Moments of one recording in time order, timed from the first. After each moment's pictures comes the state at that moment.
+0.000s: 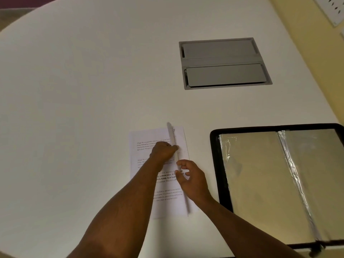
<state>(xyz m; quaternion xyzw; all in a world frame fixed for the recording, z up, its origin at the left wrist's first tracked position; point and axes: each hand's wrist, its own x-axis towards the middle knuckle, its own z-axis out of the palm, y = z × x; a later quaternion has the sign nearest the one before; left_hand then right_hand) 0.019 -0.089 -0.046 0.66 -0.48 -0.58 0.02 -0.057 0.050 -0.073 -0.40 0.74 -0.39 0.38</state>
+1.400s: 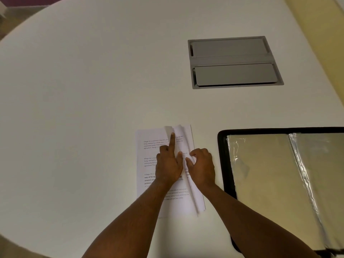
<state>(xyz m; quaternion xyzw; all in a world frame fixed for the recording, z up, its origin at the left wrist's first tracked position) 0.034 -0.041 -0.070 0.60 -0.71 -0.34 0.12 -0.072 0.010 -0.081 -0.44 0.82 -0.28 0.23</state>
